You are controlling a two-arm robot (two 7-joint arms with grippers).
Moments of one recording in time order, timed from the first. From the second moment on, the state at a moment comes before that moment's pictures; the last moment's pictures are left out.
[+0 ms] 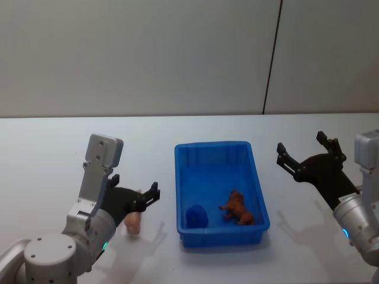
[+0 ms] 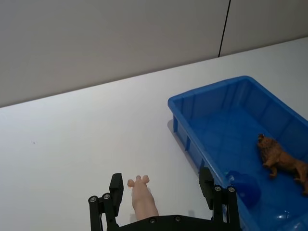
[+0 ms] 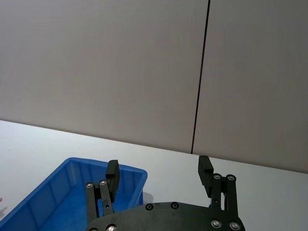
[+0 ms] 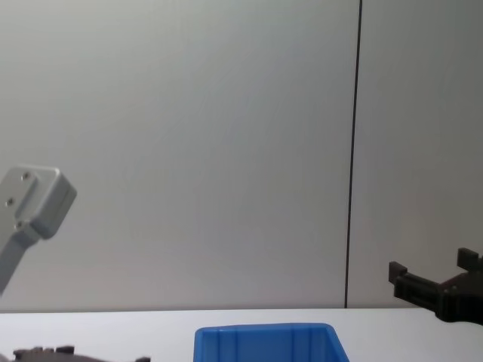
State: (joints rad) left arm -0.03 0.46 0.41 -1.71 -0.49 0.36 0.20; right arm 0.01 0.26 -0.27 -1.53 0.22 -0.13 0.08
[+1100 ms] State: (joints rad) left arm -0.07 0.40 0.41 -1.53 -0.49 0.39 0.14; right arm 0.01 0.26 -0.27 -1.53 0.22 -0.13 0.08
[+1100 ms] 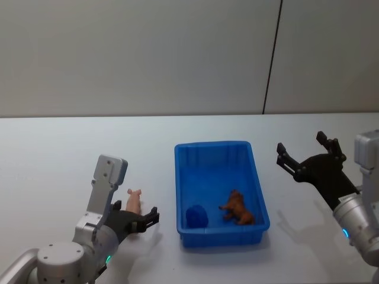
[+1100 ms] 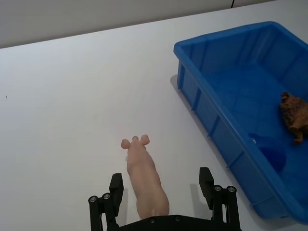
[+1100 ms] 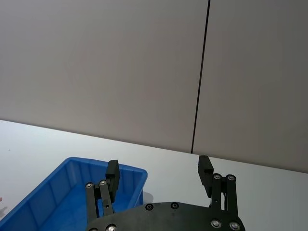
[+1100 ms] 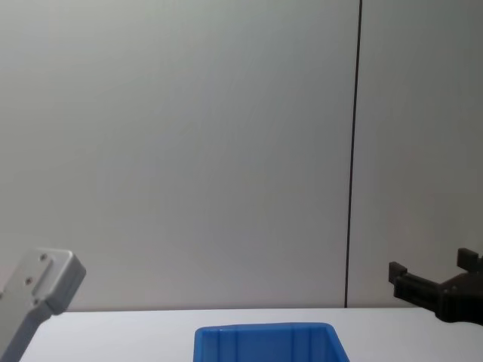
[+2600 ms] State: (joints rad) left arm -0.07 0.41 0.39 -1.52 -0.31 0.28 0.11; right arm 0.01 0.26 -0.27 -1.53 0.22 -0.13 0.08
